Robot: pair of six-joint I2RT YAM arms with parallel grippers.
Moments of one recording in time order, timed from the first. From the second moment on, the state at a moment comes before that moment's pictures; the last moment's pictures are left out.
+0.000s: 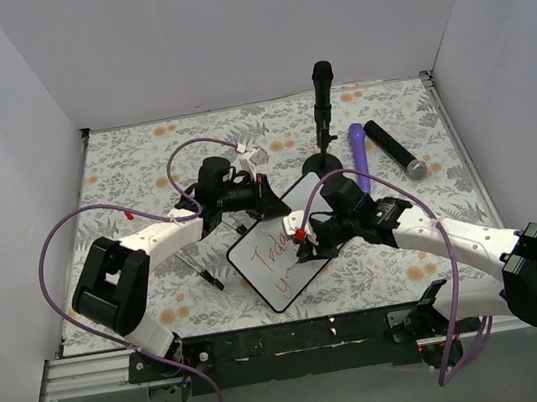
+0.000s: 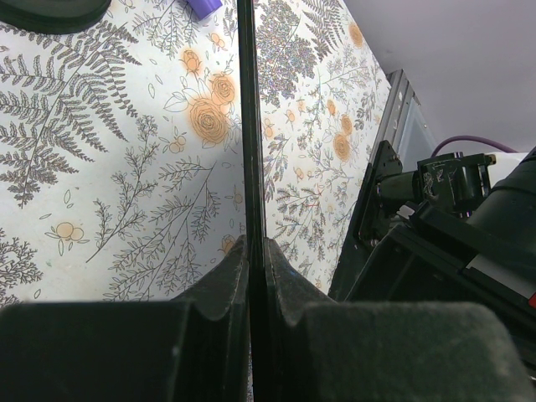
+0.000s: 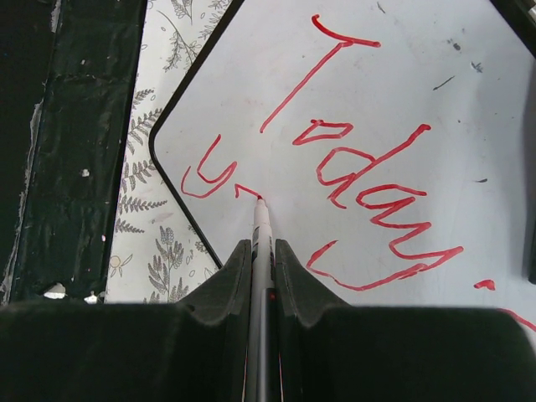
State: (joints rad) left arm -0.56 1.60 0.92 0.20 0.77 -0.46; right arm 0.80 1.22 0.76 -0.32 -0.68 -0.64
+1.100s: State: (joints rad) left arm -0.56 1.60 0.92 0.19 0.78 -0.45; right arm 0.84 1.29 0.78 -0.38 -0.73 -0.69
